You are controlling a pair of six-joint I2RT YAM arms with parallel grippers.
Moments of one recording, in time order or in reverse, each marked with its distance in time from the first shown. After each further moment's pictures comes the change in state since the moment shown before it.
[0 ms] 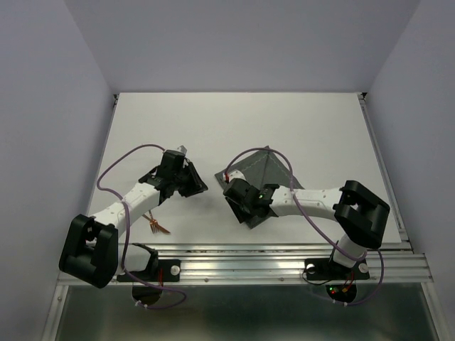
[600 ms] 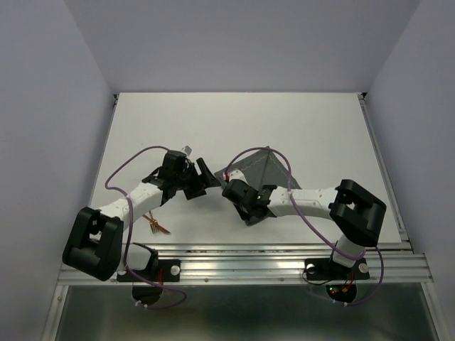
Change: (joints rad) left arm 0.000 0.047 -0.032 0.153 0.135 -0.059; right arm 0.005 0.040 -0.001 0.027 0.065 0.011
